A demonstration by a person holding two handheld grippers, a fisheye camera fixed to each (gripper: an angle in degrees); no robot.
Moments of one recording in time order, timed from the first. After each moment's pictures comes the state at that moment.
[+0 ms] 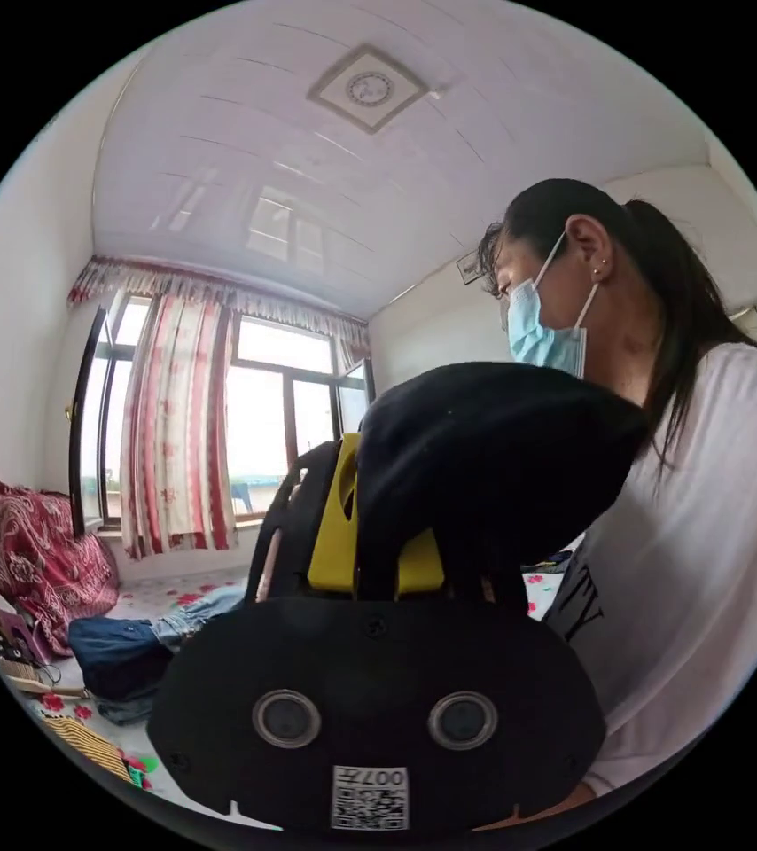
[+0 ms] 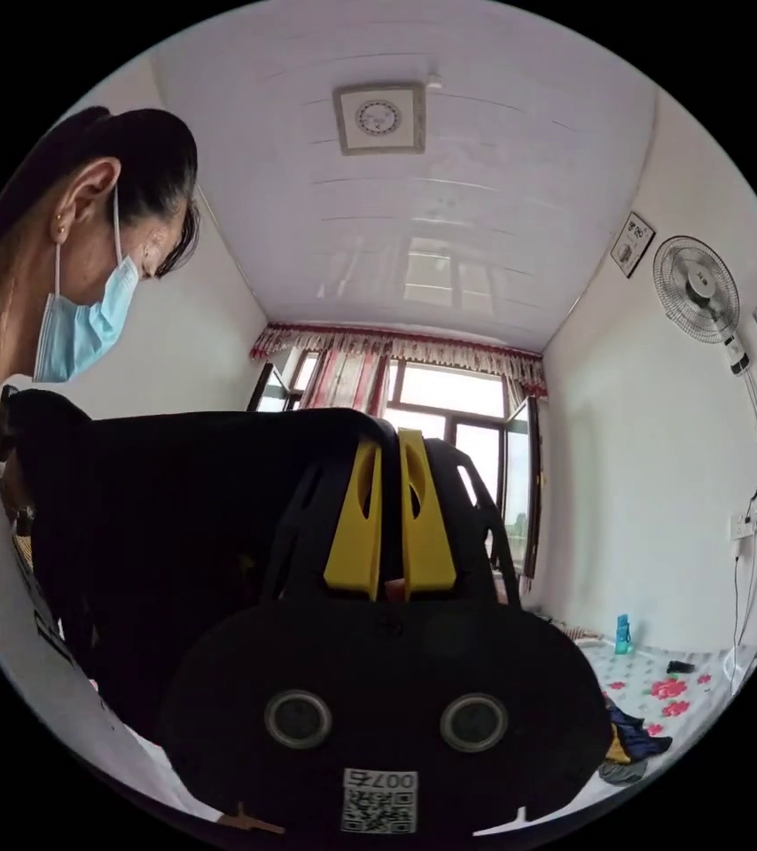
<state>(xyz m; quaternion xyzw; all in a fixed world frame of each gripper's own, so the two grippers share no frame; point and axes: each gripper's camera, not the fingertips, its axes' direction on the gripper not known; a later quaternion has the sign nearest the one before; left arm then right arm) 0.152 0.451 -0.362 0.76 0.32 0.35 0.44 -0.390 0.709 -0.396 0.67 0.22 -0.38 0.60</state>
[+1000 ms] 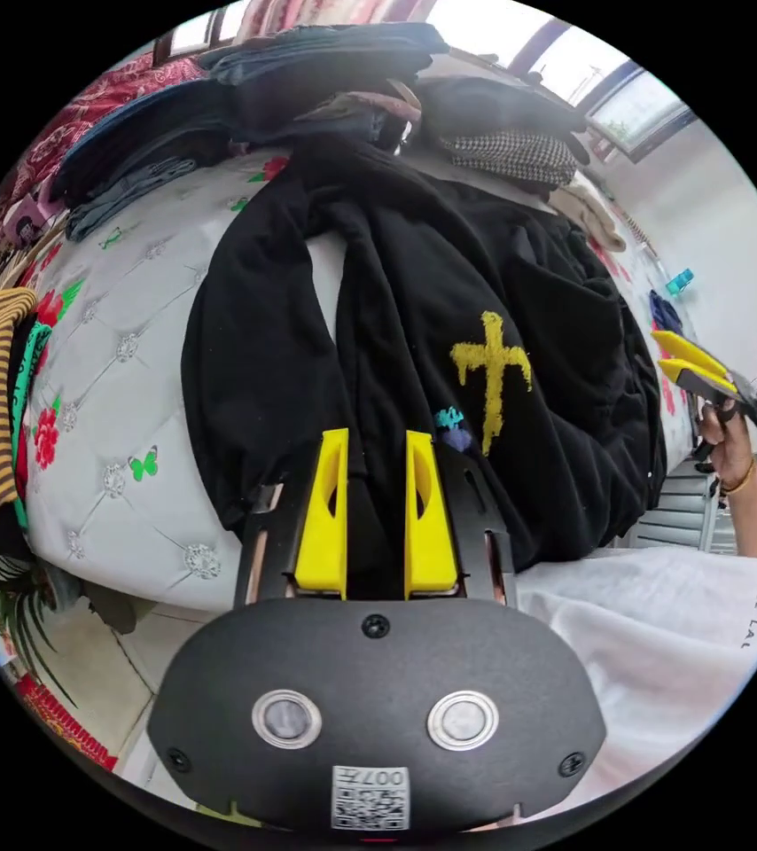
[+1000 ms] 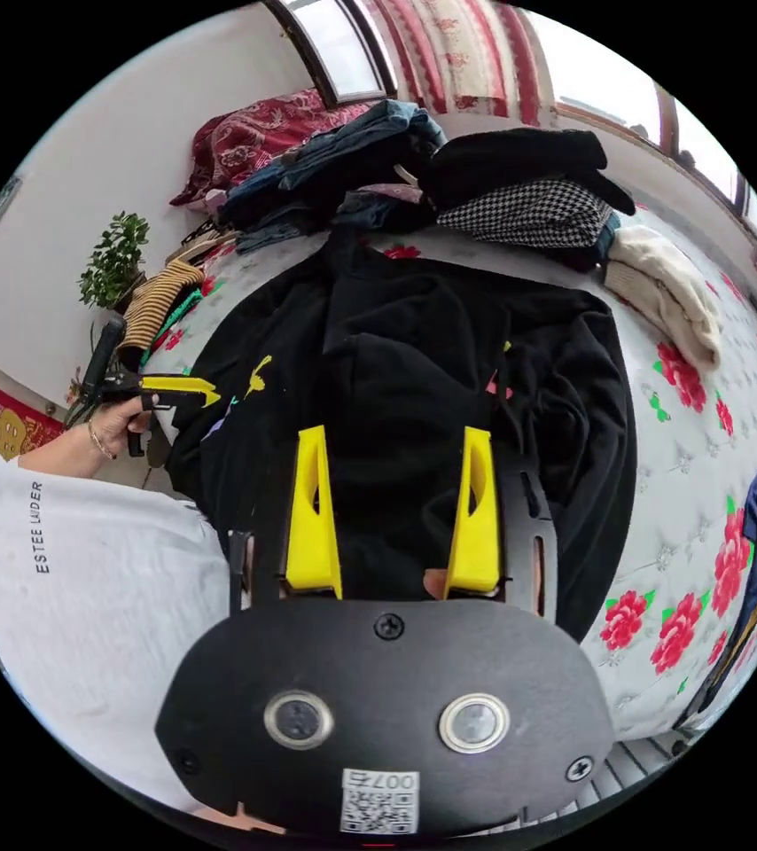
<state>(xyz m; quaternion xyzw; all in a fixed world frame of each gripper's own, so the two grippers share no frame) 0.428 0.012 0.022 0.15 0.13 0.20 0.96 -0.188 0.321 0.085 -0.10 0.18 -0.29 0.94</state>
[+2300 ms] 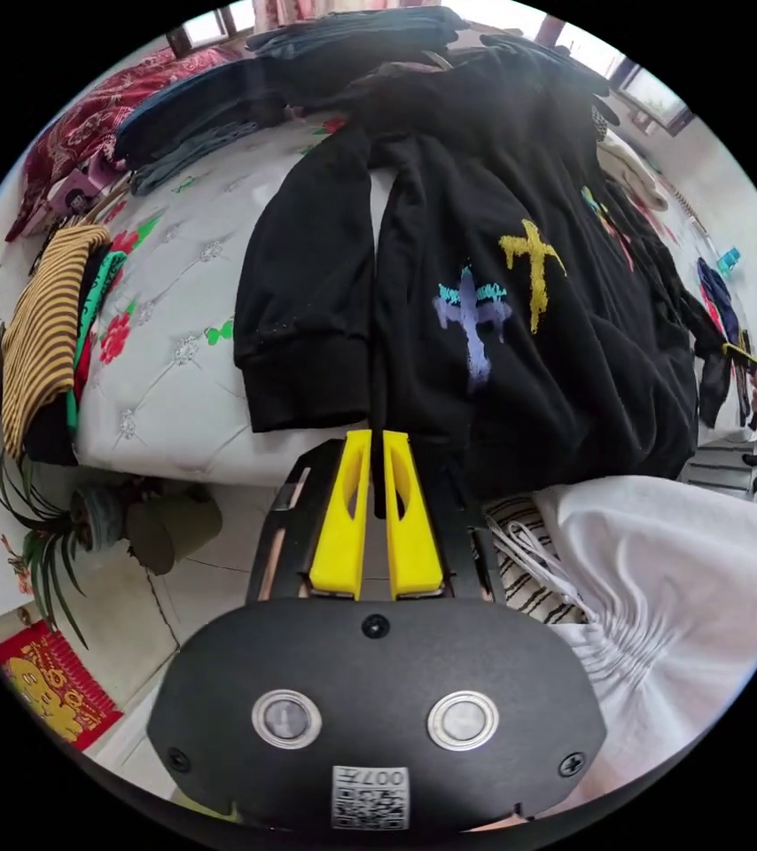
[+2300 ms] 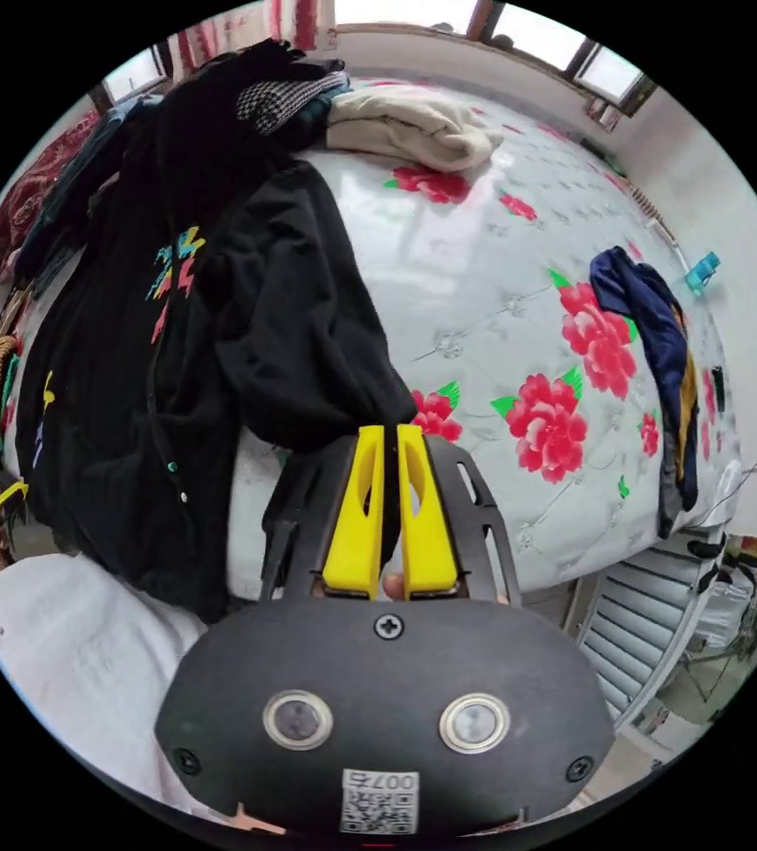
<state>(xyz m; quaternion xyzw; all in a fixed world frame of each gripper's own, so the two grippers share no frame) 0.414 0.144 0.038 0.14 0.05 0.18 0.97 0.064 0.263 -0.122 0.02 0.44 0.01 0.90</state>
